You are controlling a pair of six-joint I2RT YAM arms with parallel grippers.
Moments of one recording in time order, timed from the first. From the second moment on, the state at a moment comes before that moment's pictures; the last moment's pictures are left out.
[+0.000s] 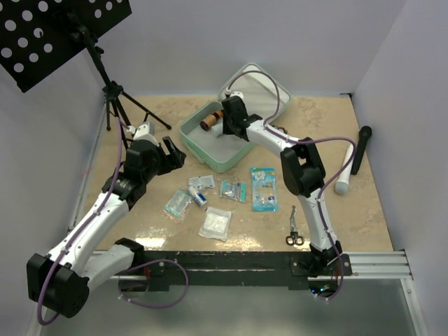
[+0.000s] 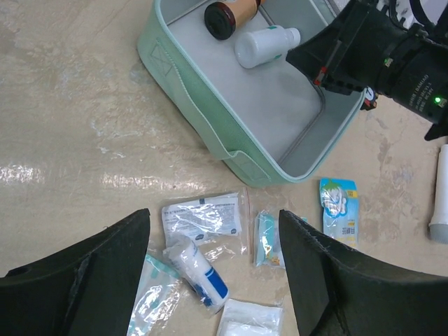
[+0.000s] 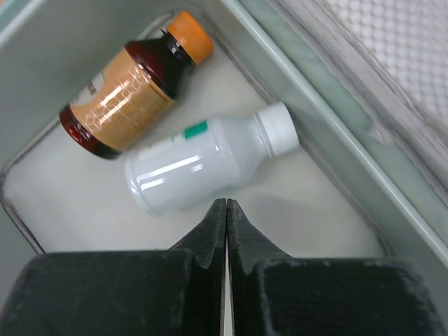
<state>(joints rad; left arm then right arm) -0.37 0.98 0.77 -0.28 -0.09 -0.62 0.56 2.32 1.92 -0.31 0.25 0.39</state>
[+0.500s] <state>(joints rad) -0.37 0.99 0.75 -0.26 -0.07 -0.62 0.57 2.27 1.85 -0.31 0.28 0.34</state>
